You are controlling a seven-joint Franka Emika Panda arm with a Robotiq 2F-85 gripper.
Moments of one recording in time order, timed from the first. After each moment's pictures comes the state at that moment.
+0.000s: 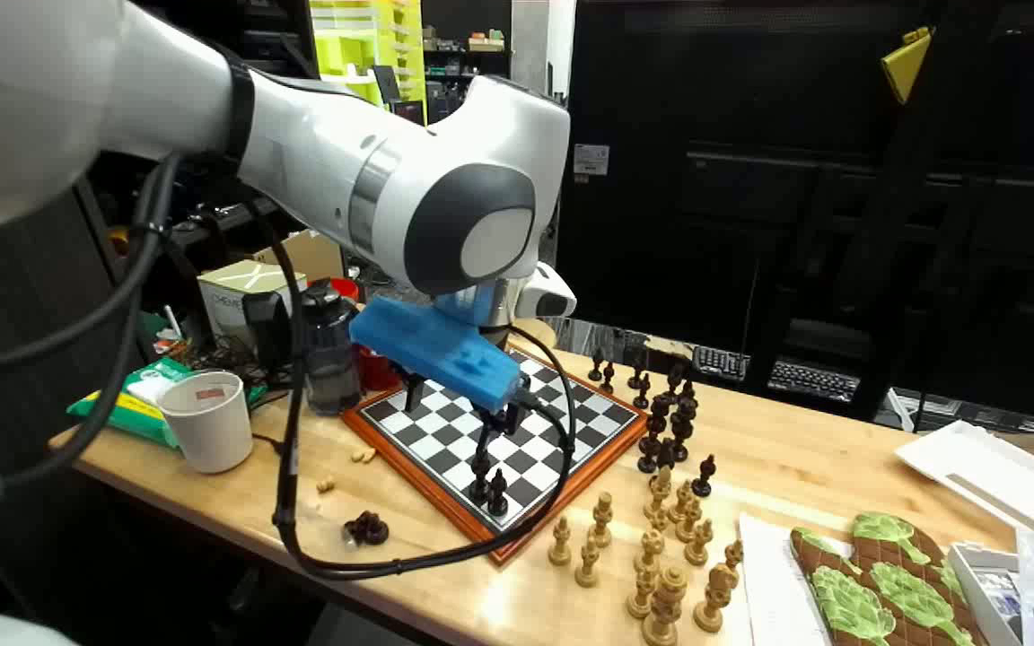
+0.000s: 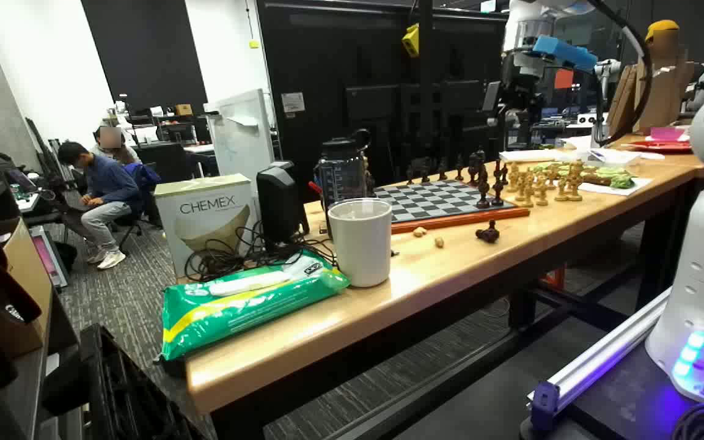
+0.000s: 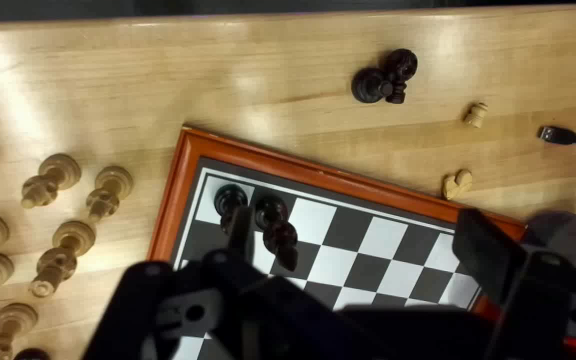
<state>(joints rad) -0.01 -0.61 -0.18 -2.59 0.12 1.96 -0.16</state>
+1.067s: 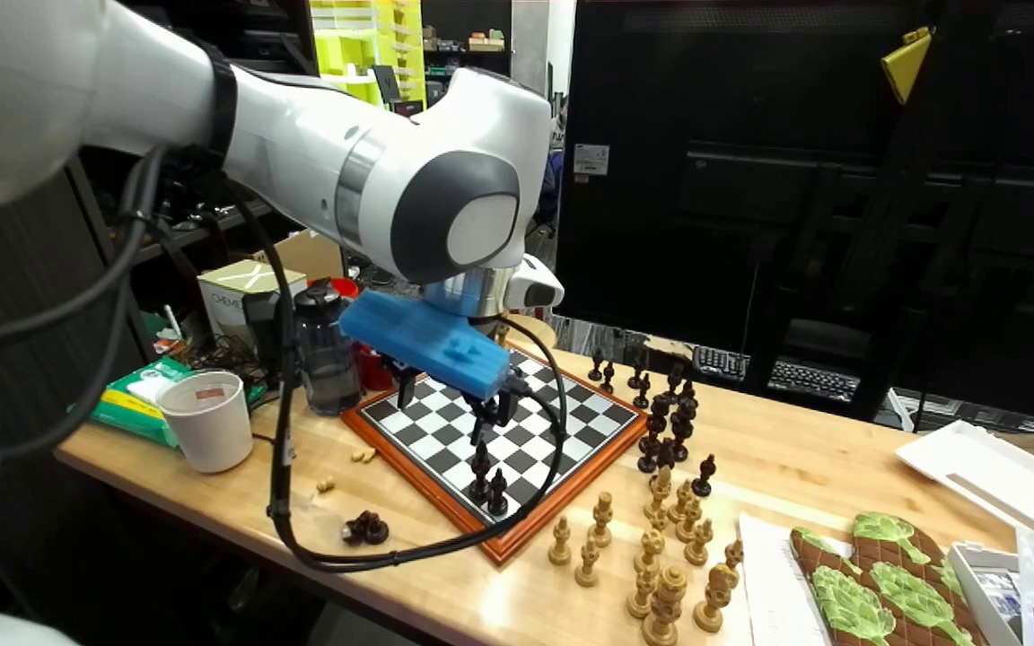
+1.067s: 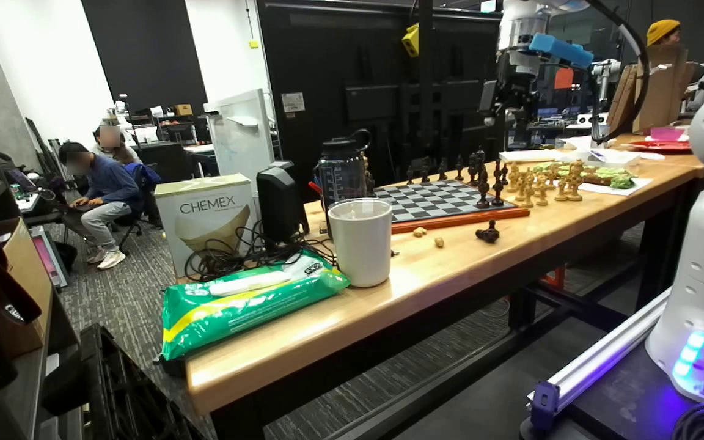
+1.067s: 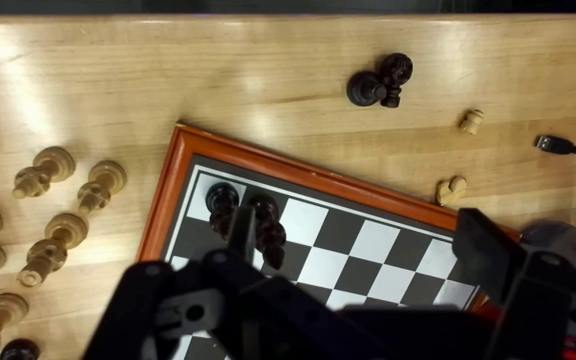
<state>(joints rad) -0.02 -0.61 -0.14 -2.58 0.12 1.95 -0.16</state>
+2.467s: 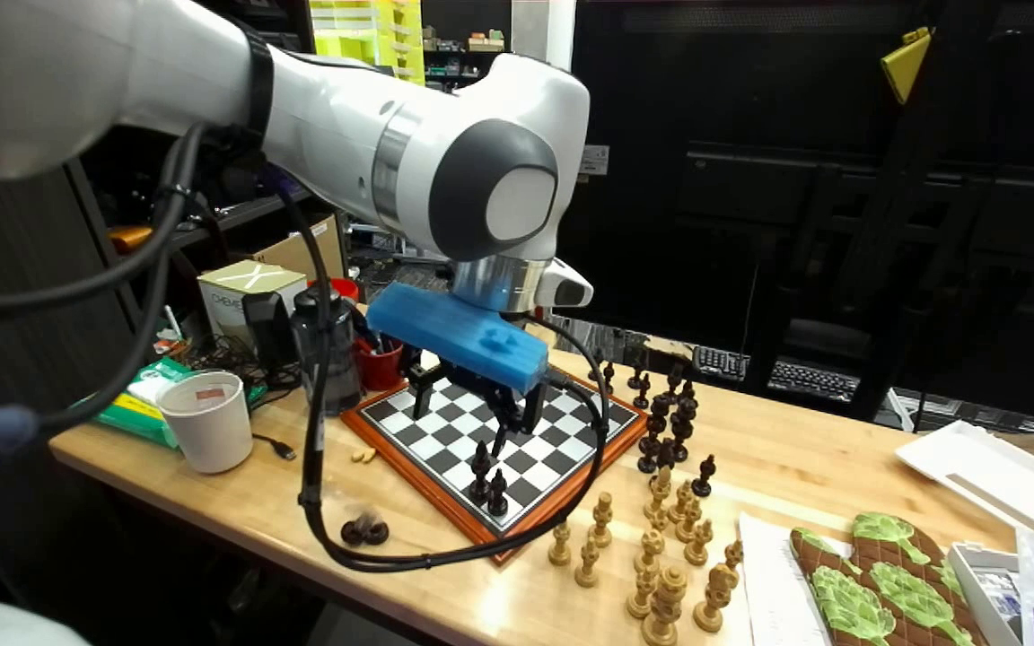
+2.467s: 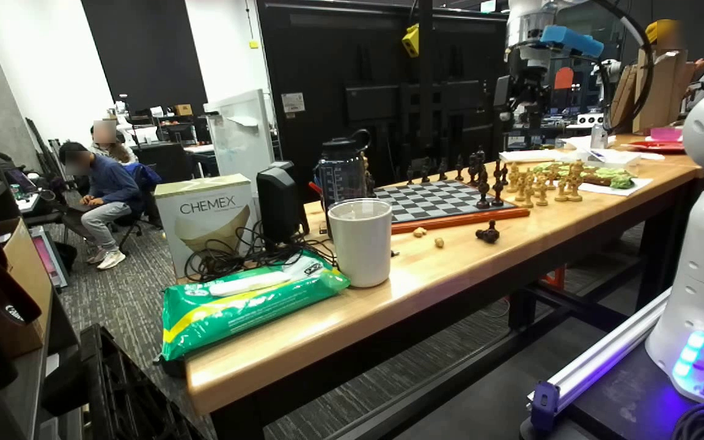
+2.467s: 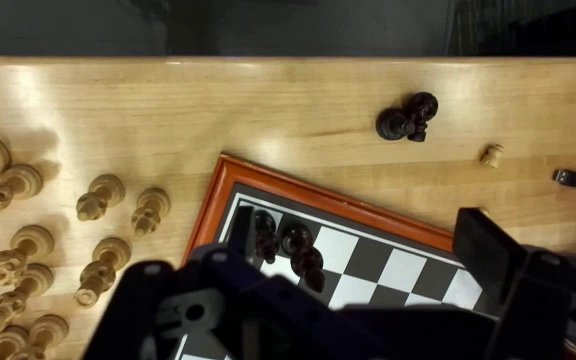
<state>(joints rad) -0.07 -0.57 -0.15 -2.51 0.08 1.82 -0.22</state>
